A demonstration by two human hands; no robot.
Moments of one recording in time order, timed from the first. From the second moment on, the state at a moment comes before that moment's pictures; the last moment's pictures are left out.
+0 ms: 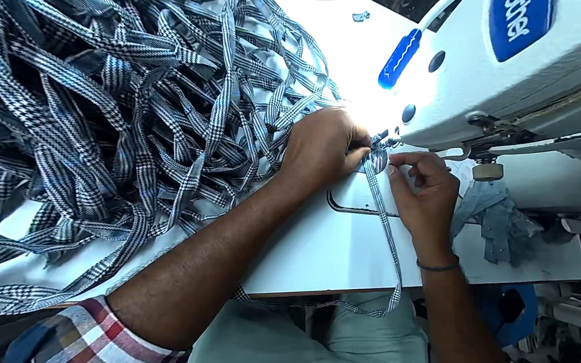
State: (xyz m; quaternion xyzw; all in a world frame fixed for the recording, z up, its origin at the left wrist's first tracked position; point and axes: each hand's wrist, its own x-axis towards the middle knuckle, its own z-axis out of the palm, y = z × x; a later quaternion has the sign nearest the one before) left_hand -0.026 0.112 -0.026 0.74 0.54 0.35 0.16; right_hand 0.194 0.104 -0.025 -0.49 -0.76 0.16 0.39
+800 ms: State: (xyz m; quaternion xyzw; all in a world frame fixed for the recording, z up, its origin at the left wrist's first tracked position) left_hand -0.025 0.111 -0.026 0.75 0.54 0.35 0.15; right_hand 0.195 0.105 -0.026 -0.48 -0.77 0.16 0.39
